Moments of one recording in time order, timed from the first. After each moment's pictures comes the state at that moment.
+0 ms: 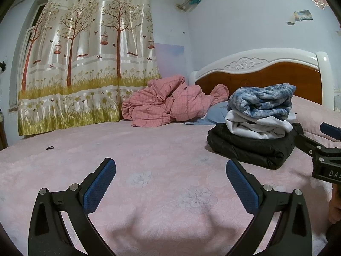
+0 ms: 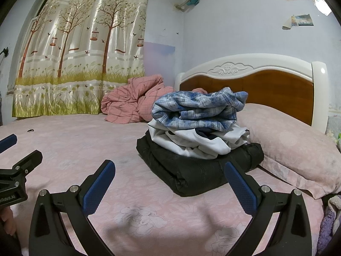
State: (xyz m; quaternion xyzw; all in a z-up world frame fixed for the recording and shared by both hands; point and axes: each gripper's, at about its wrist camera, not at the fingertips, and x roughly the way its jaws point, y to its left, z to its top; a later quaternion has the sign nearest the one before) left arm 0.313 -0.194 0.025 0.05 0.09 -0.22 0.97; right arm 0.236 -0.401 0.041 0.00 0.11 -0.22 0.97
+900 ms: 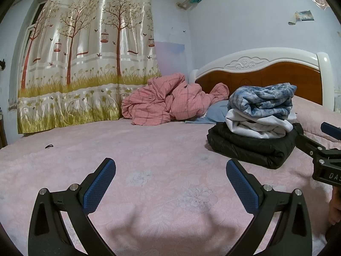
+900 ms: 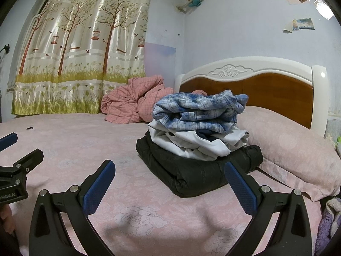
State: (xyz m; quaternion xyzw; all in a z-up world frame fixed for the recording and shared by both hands) left arm 0.317 -0.193 0.023 0.05 0.10 -0.22 0.97; right arm 0.238 -0.406 0.041 -0.01 0.11 -0.22 0.97
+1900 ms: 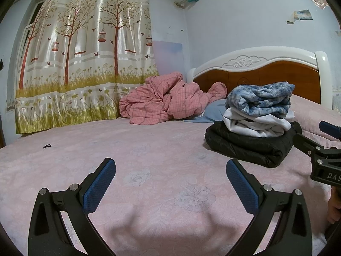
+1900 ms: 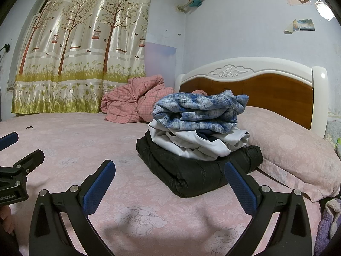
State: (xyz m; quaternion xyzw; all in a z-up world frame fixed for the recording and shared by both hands) left arm 0.316 -0.188 0.023 0.05 0.10 -0.23 0.97; right arm 0.238 -0.409 0.041 -0.01 0.11 -0.22 0.97
